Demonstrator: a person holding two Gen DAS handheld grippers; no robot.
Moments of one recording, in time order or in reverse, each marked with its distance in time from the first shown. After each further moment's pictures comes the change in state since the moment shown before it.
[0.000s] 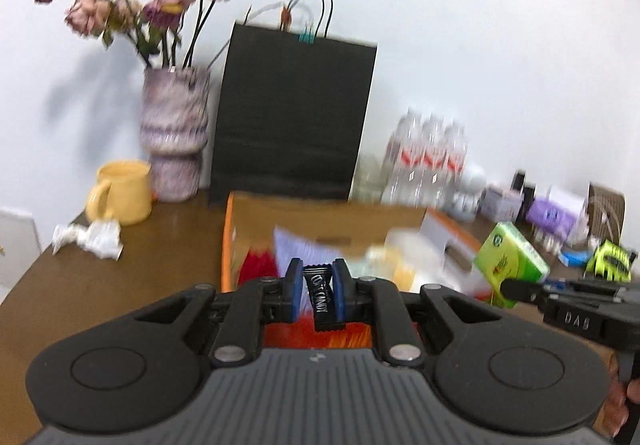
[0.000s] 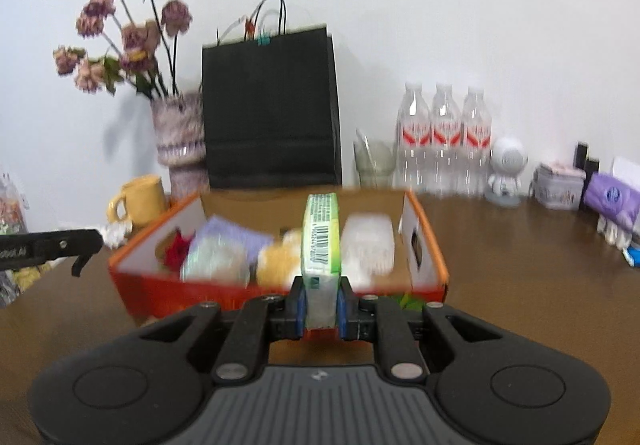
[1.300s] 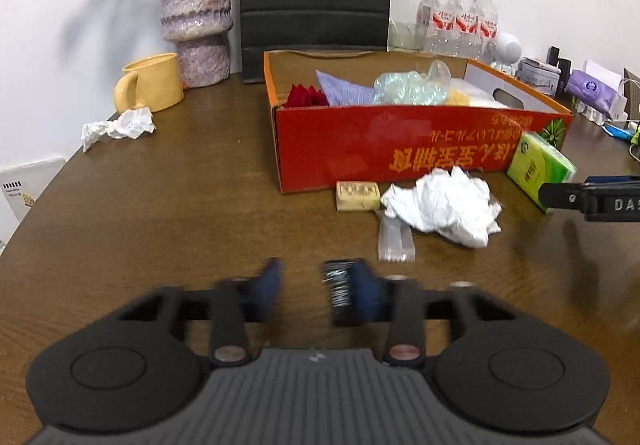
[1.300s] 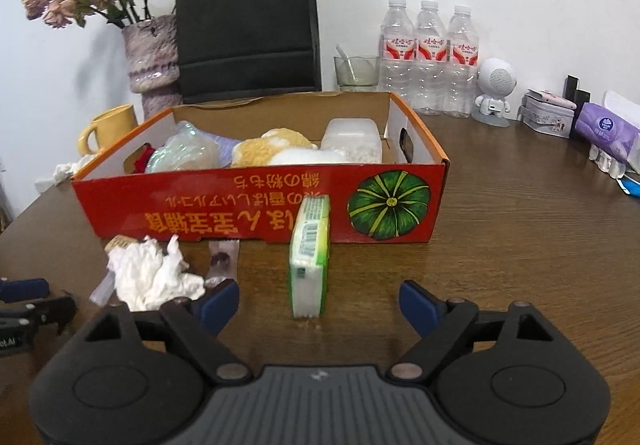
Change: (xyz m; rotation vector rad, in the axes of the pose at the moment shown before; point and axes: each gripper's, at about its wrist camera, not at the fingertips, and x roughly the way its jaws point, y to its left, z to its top) left arm 0.005 0.026 -0.095 0.121 0.298 0.124; right arm 0.029 0.004 -0.065 0.034 0.218 -0.070
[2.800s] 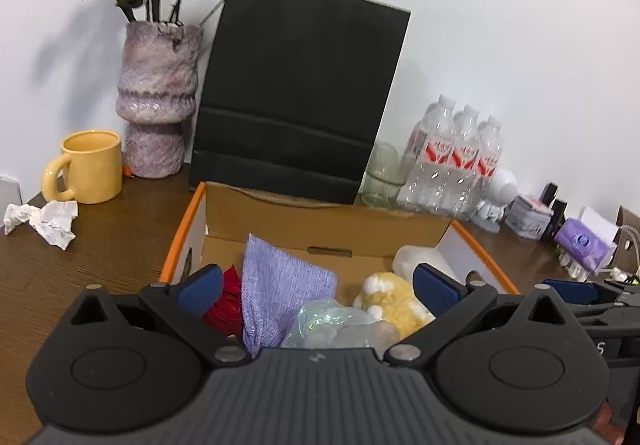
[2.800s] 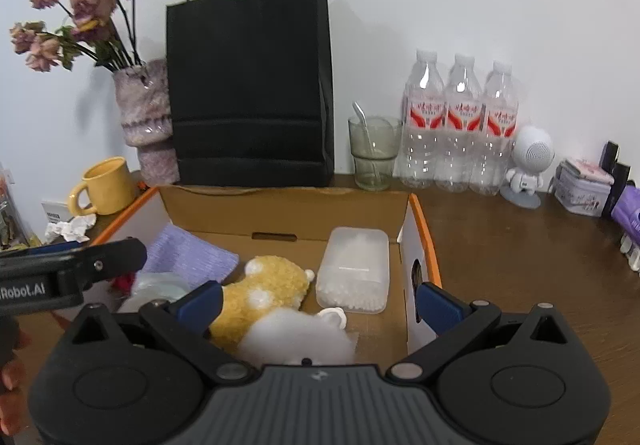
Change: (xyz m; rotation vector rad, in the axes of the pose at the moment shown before) left arm 0.045 -0.031 0.135 -0.226 -0.205 -0.098; right arm 0.031 -0.019 0.120 -0.068 -0.057 0.059
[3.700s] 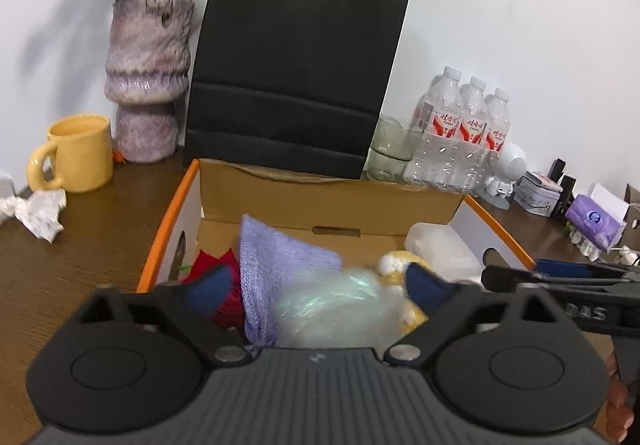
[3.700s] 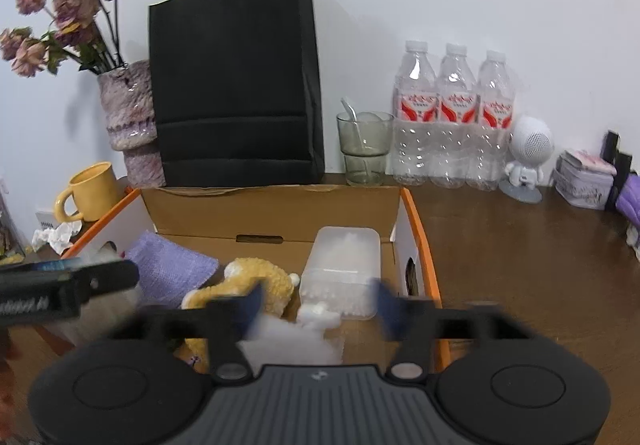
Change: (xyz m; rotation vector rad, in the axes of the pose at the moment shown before) left arm 0.031 0.001 -0.010 0.050 0.047 0.015; right arm 0.032 -0.015 -0.006 0.030 0.014 0.003
